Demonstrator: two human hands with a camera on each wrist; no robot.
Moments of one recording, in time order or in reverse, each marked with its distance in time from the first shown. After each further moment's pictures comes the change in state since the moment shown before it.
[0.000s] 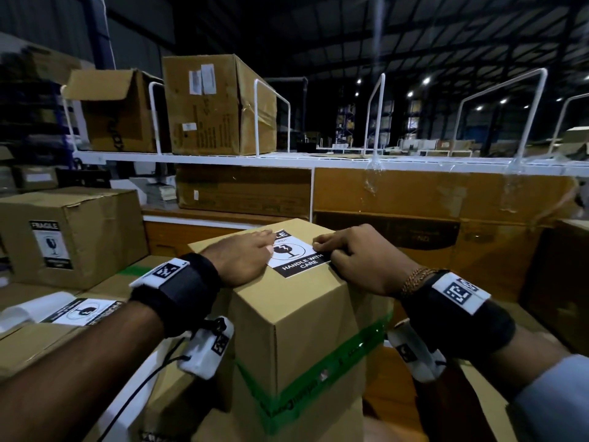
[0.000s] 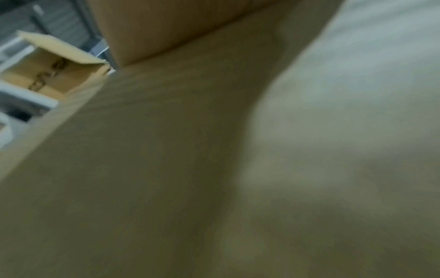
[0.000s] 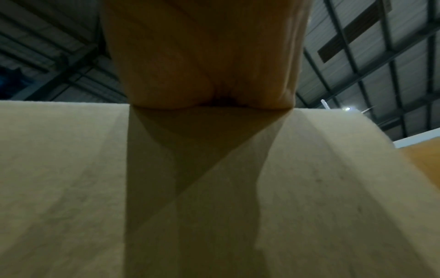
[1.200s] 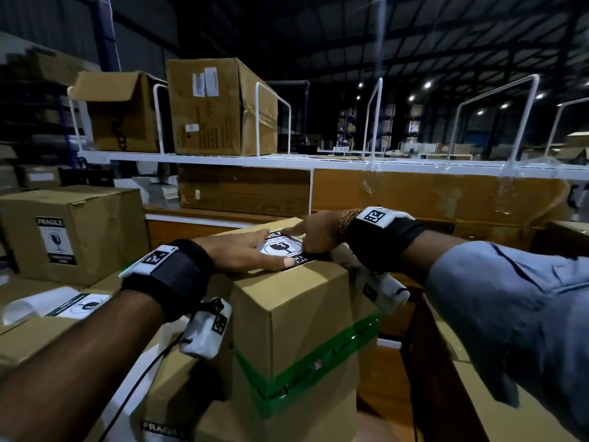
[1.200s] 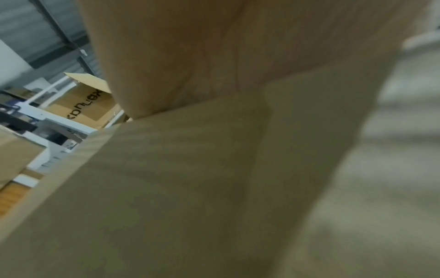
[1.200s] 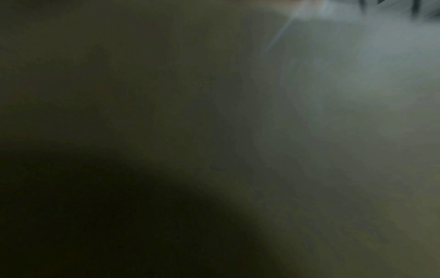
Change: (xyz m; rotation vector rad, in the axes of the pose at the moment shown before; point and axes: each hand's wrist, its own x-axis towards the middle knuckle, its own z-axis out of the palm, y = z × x) left_hand 0.000 -0.006 -0.010 -0.218 -0.229 -0.006; right_hand 0.071 -0.043 -0.010 -0.584 -0.478 0.080
